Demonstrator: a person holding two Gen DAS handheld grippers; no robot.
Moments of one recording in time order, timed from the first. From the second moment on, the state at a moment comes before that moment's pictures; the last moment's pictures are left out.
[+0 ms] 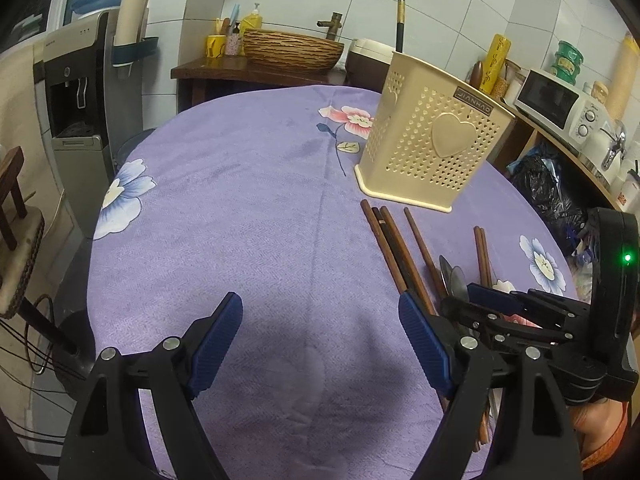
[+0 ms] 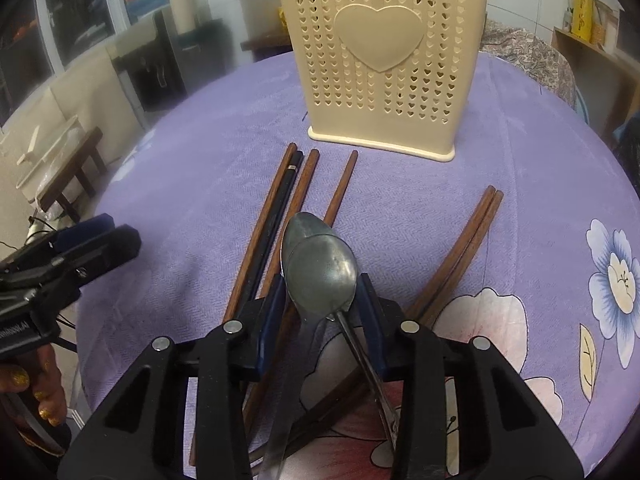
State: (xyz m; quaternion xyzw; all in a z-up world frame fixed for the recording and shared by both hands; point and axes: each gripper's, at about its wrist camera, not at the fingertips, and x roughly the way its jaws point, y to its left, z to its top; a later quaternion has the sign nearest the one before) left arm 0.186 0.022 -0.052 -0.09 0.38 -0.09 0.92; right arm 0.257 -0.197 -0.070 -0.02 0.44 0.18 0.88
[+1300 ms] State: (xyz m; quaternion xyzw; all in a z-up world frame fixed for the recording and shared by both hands) left arm 0.217 -0.039 -0.065 -0.03 0.44 -0.14 0.89; right arm 0.218 -0.310 -0.050 0.07 0.40 0.06 0.91
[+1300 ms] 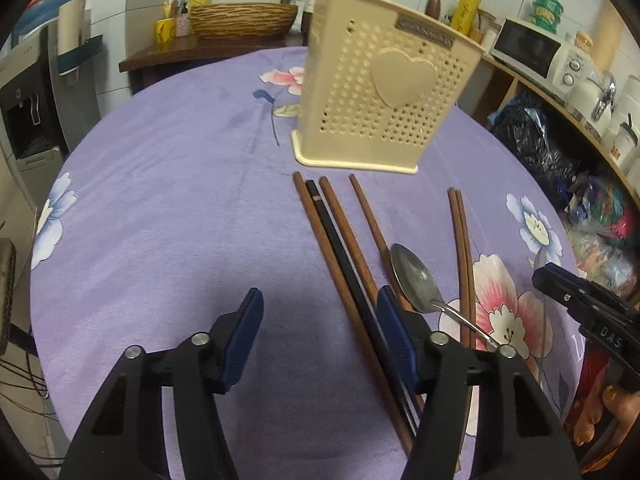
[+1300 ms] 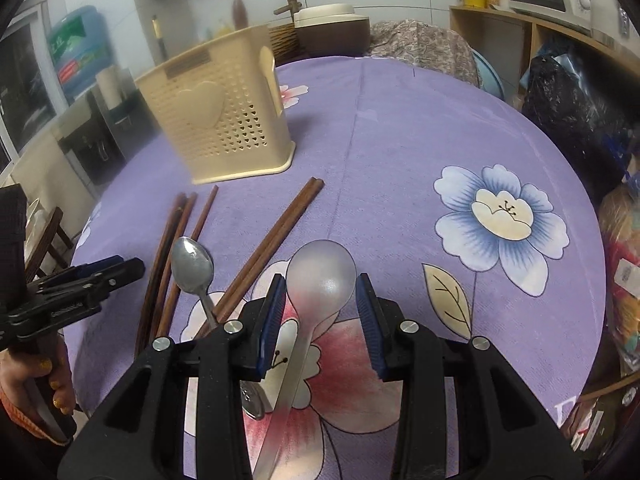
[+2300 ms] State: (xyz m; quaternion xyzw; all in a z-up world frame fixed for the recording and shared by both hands) left arm 0.221 -0.042 -0.071 0.06 0.45 -0.09 0.89; right arm 0.214 -0.309 -0.049 0.07 0.40 0.06 0.91
